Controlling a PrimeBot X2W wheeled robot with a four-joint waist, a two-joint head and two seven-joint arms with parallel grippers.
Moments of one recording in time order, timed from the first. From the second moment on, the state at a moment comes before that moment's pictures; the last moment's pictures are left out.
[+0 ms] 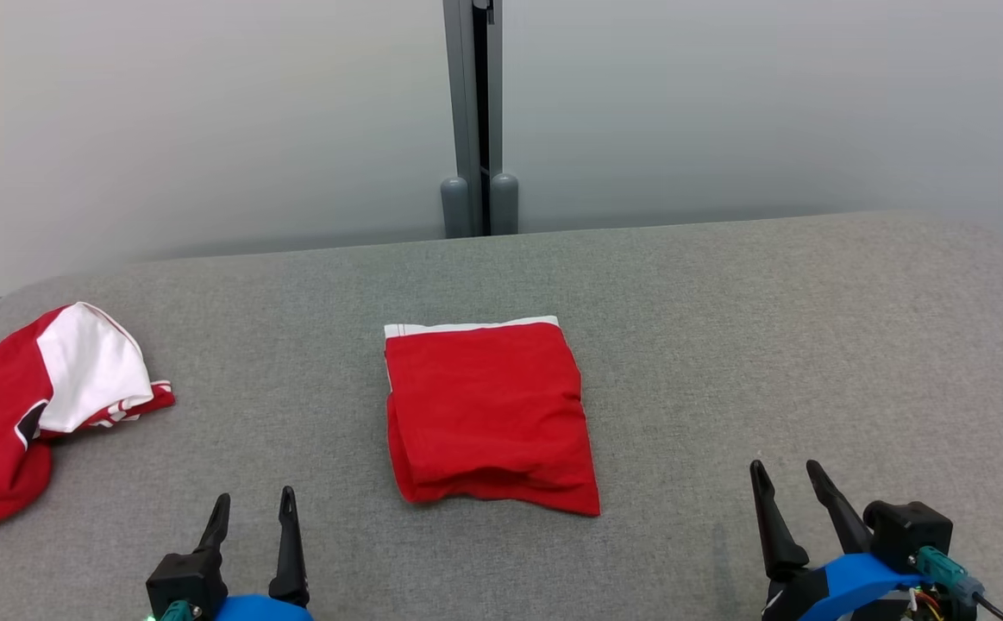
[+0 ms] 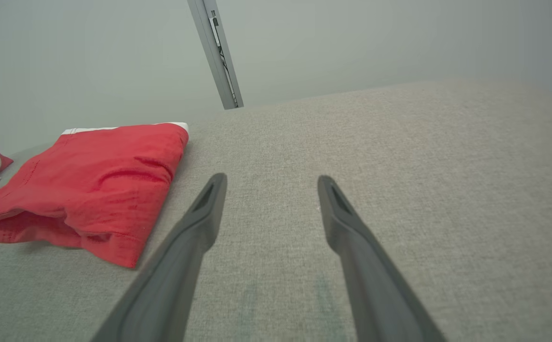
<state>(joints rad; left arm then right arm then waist) -0.02 0.05 -0.04 0.45 -0.16 -0.03 -0.26 -0.12 -0.05 0.03 0.51 0.22 0.13 -0.26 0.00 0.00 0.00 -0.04</state>
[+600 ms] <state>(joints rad) -0.11 0.05 -0.06 0.45 -0.15 -0.10 -0.26 -0.43 -0.05 0.16 0.71 0.32 0.13 -0.26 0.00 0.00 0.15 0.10</state>
